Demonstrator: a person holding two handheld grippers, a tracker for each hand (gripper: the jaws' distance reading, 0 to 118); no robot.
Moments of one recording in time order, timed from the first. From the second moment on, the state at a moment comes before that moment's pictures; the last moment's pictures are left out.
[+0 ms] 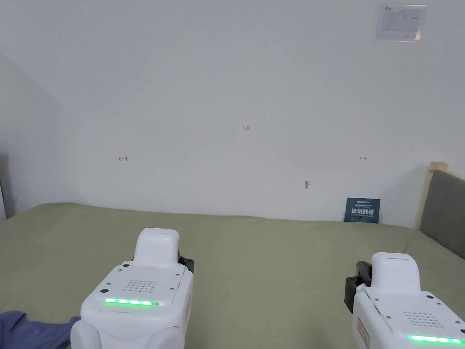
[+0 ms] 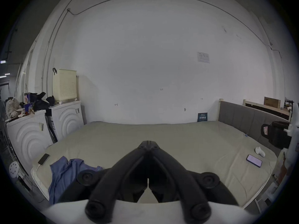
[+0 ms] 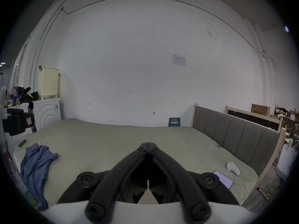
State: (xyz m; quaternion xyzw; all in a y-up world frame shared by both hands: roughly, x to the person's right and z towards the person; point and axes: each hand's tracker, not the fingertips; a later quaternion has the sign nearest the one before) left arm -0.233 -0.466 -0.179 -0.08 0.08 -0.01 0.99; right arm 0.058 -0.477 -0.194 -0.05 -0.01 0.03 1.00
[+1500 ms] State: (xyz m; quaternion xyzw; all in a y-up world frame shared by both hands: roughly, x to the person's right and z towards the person) left arm -0.550 -0.614 -0.160 -0.34 0.27 0.11 0.89; right arm -0.192 -0.592 -0.233 -0.18 0.29 0.07 0.94
